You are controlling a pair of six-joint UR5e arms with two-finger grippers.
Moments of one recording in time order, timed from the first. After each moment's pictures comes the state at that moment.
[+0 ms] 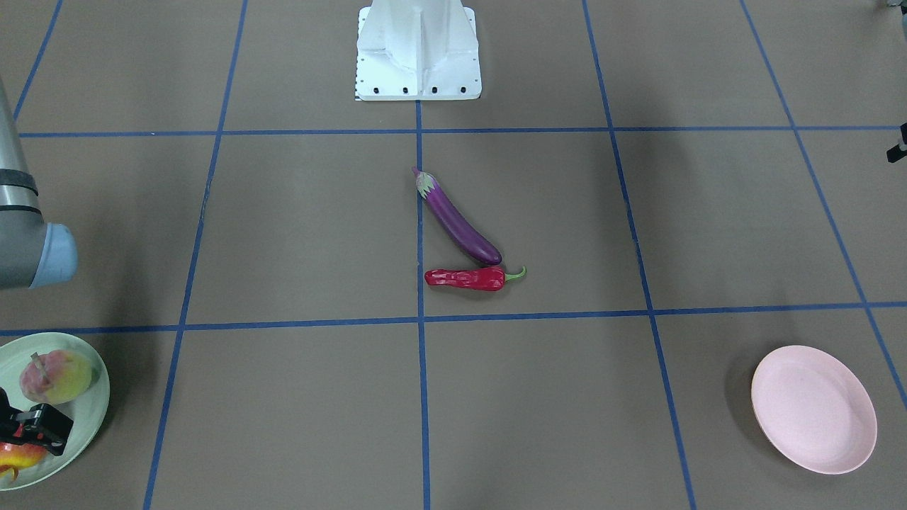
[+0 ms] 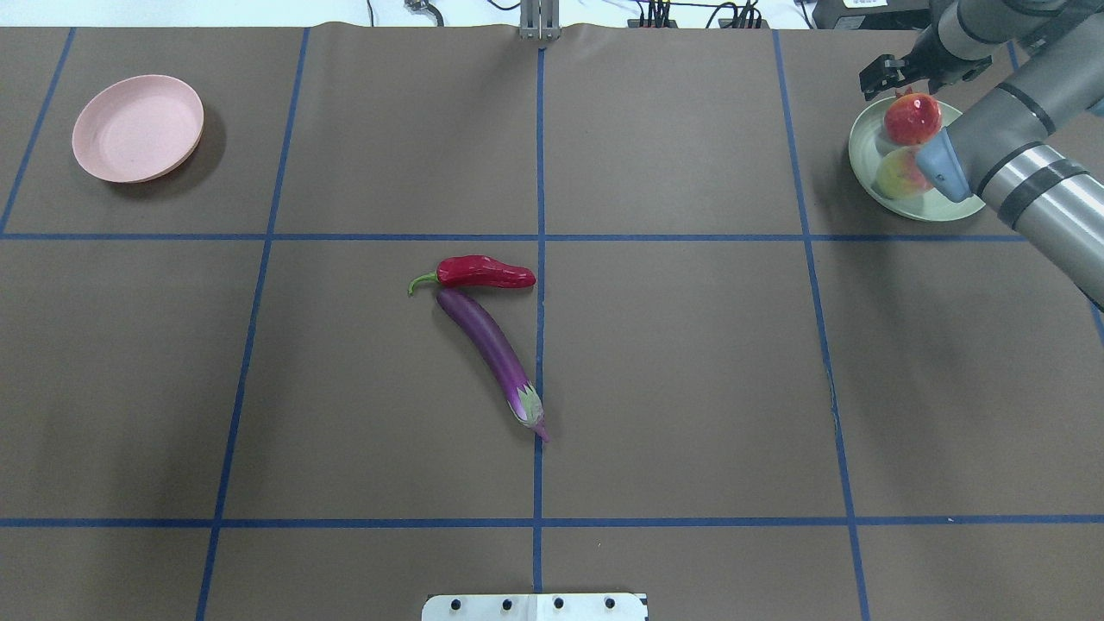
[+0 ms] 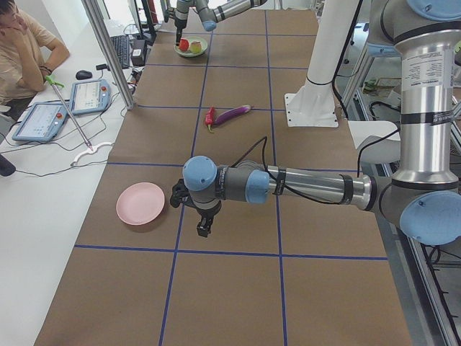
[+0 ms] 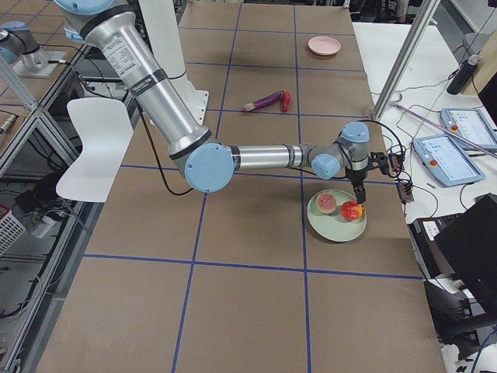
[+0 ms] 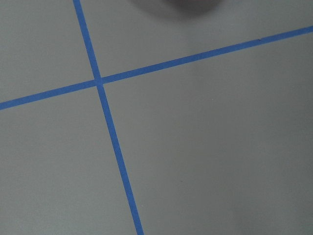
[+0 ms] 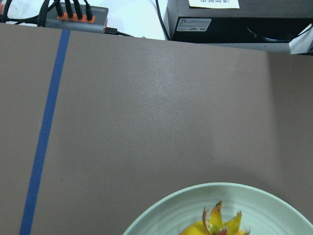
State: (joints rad) left arm -1.50 -1.48 -1.76 -1.55 -2.46 0.16; right arm 1.16 -0.96 0.99 -0.99 2.02 0.62
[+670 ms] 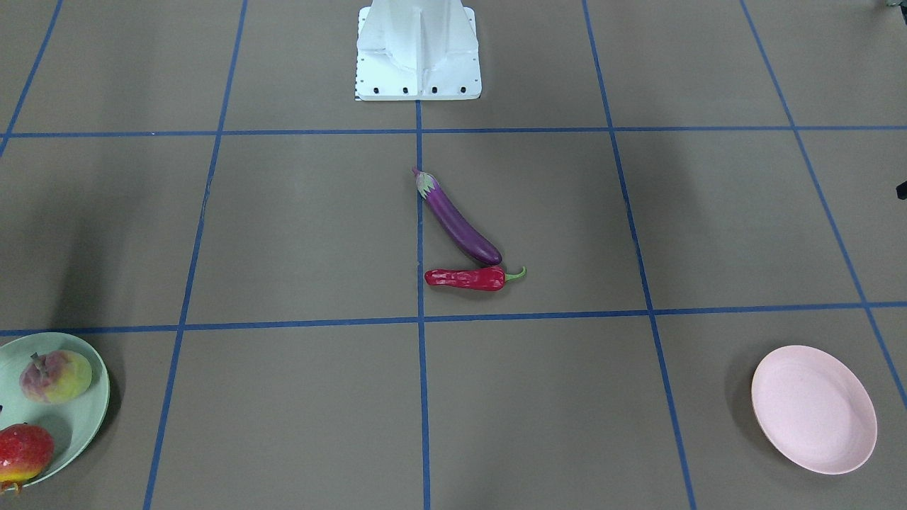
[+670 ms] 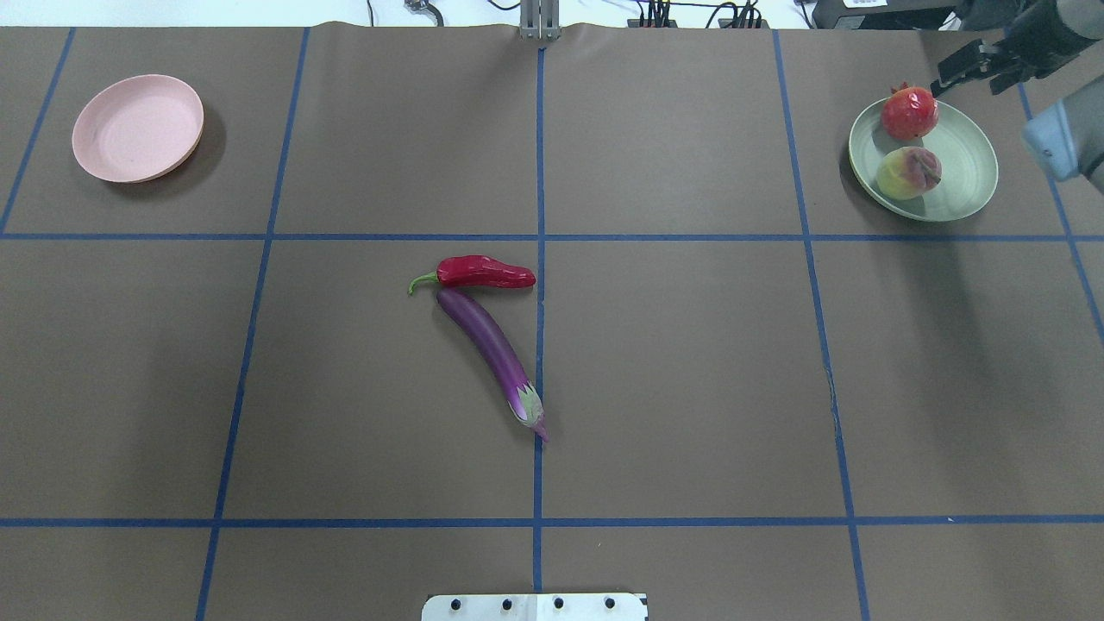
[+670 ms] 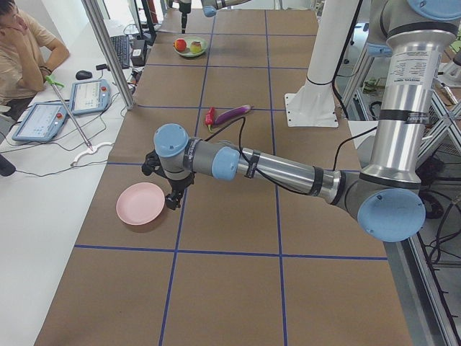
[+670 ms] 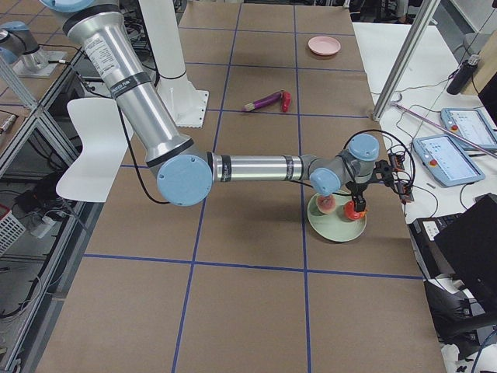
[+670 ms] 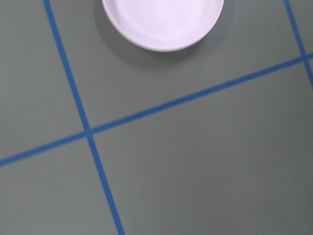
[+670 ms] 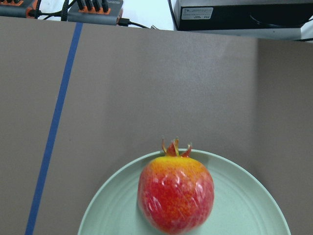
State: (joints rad) left arm -1.47 -1.71 -1.71 -1.60 -2.46 0.06; right arm 1.32 -1.11 1.11 -1.00 2.33 0.47
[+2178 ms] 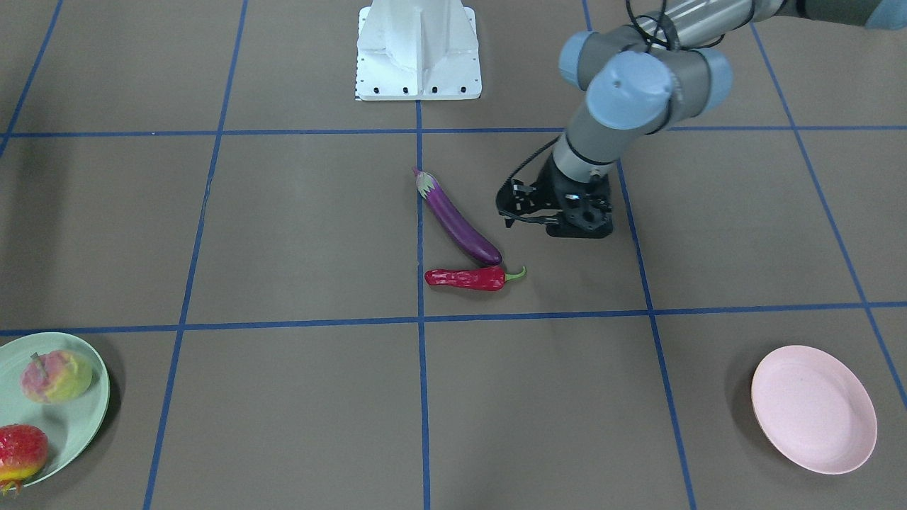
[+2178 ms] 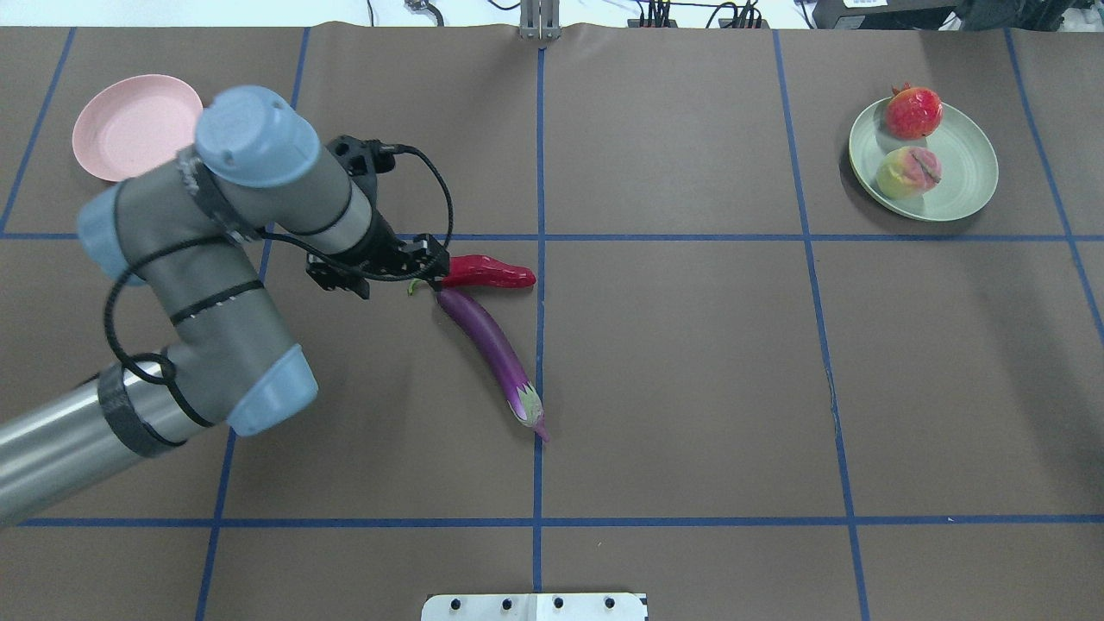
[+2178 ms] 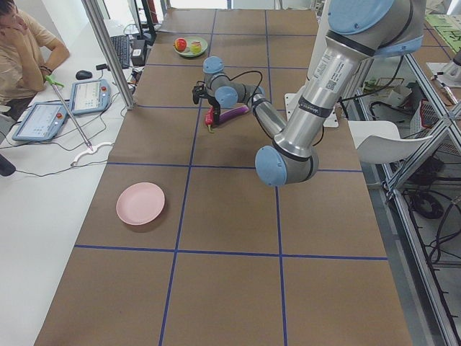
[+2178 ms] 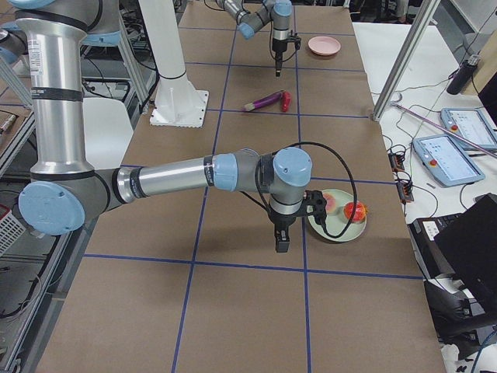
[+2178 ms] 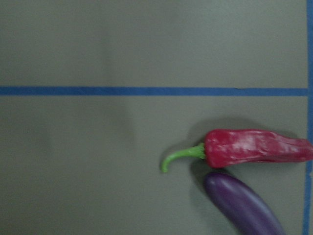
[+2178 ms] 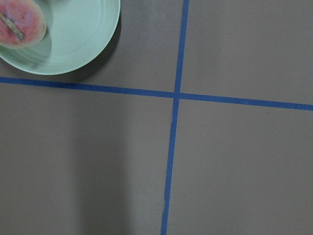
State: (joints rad) left arm -0.63 -2.17 -1.67 -1.72 -2.03 -1.29; right arm 1.59 -1.58 1.79 -1.81 2.32 -0.11
